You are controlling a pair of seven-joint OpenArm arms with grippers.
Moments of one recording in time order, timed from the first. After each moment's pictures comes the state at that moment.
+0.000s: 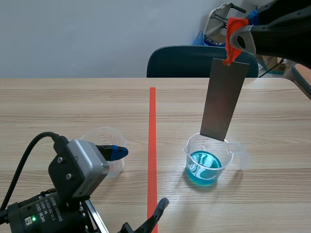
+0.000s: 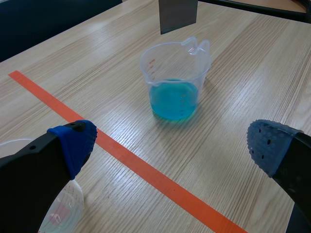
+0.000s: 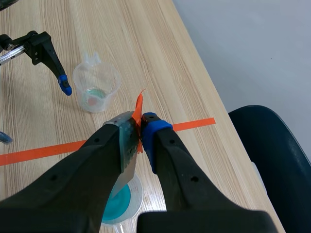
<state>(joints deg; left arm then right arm) 22.3 -36.4 35.8 101.6 -6.5 -7.0 -17.4 -7.6 64.6 2.1 119.3 42.8 45.4 -8.3</state>
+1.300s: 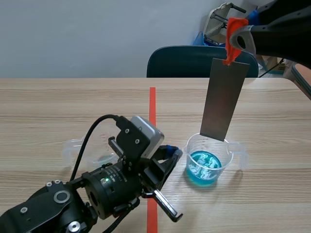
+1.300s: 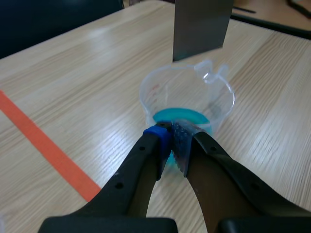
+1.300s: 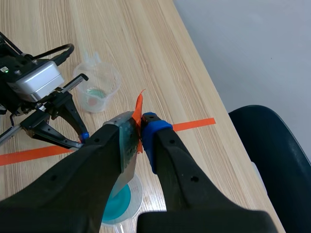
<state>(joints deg) 6.2 -19.6 41.6 85.4 -6.7 -8.4 -14.3 -7.6 64.6 2.1 119.3 42.8 45.4 -8.3</state>
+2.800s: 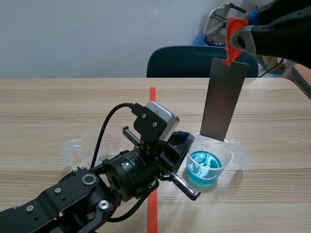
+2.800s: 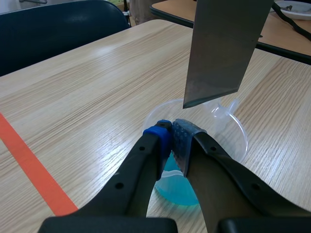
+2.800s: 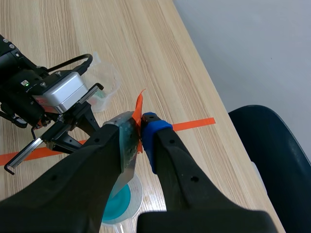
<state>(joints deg) 1.8 -13.4 41.6 79.4 -7.1 -8.4 -15.0 -7.6 64.6 2.1 119.3 42.8 45.4 -8.4</state>
